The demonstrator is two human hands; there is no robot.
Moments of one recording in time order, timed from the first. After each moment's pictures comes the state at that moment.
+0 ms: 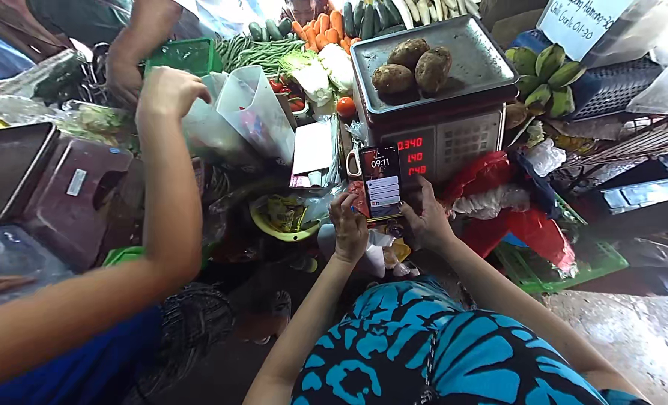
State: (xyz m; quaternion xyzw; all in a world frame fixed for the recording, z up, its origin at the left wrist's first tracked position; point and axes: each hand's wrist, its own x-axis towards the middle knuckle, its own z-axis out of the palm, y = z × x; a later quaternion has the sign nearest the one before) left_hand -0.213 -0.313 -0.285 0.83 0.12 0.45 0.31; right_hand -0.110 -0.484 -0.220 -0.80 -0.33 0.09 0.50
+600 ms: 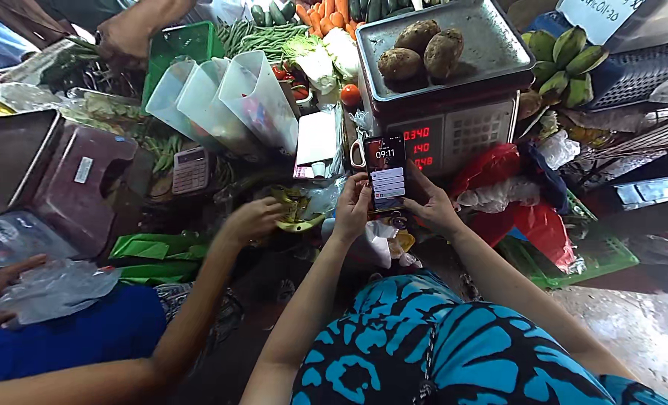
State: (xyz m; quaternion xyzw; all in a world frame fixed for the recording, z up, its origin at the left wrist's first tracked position) left_hand -0.208 -0.302 -0.230 0.73 0.14 0.22 0.63; right_hand -0.088 -0.481 -0.232 -0.68 -0.38 0.18 0.60
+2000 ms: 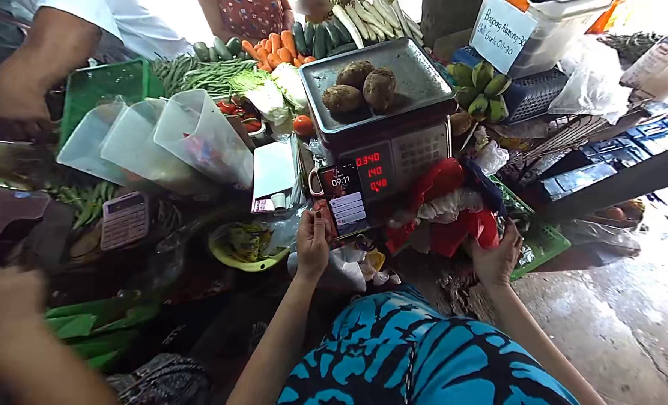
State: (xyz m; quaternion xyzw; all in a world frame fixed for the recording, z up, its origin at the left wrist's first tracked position) left_hand -0.206 -0.308 -0.239 0.68 0.11 0.30 0.65; right_hand -0.091 -0.667 -0.287 -0.92 0.02 -0.18 0.34
